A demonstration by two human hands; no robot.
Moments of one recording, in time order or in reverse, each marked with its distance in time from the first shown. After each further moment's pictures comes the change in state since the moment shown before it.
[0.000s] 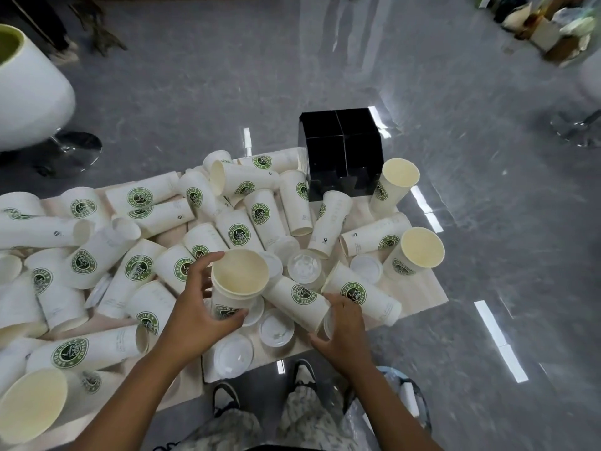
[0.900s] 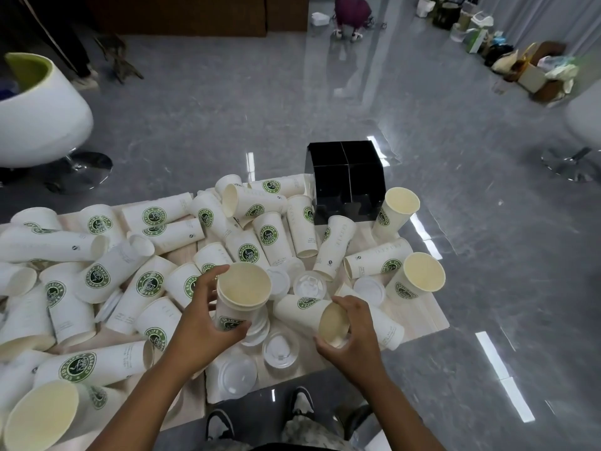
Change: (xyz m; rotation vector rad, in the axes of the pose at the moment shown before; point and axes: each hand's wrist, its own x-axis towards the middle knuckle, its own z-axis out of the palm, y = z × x) left_hand 0.005 -0.008 -0.011 -0.038 0.016 0.028; right_hand 0.014 -0.042 -0.047 0.222 0.169 -0.109
